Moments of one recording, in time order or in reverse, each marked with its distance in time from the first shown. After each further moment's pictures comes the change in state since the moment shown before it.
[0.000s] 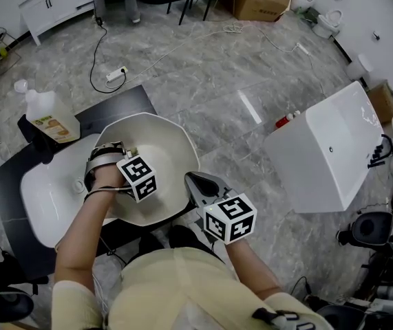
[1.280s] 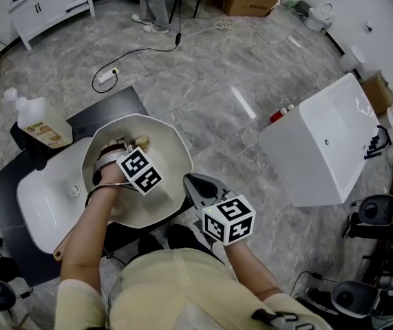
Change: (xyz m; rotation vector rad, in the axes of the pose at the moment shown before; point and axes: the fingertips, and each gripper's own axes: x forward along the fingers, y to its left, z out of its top) left arm -0.002 0.019 0.068 -0.255 -0.270 0.006; right arm -0.011 -0.012 -0.007 0.030 -0.004 -0.040
